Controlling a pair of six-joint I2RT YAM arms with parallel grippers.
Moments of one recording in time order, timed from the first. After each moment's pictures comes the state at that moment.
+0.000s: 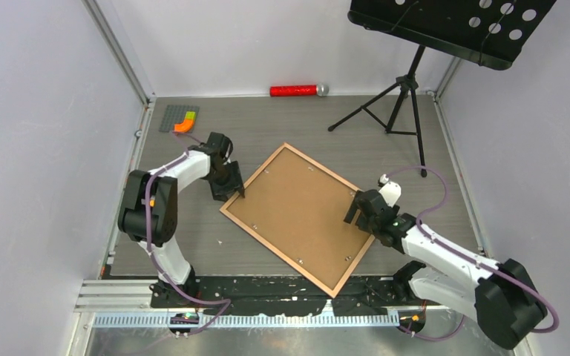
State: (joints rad) left arm -0.26 1.76 1.11 -0.65 0.12 -0.54; right arm 0.58 0.97 0.40 -0.37 0.39 0.87
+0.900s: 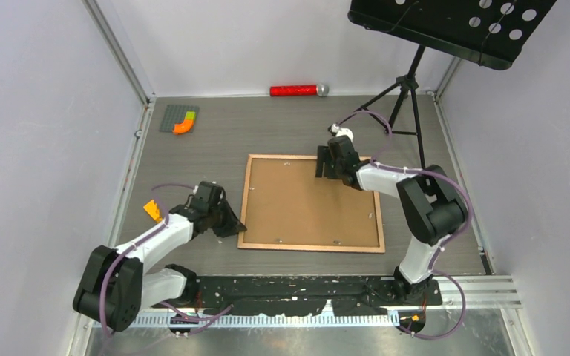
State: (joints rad) left arm -0.35 1.19 0.47 -0.36 0.20 -0.84; right arm 0.48 1.74 0.92 0.04 0.19 0.43
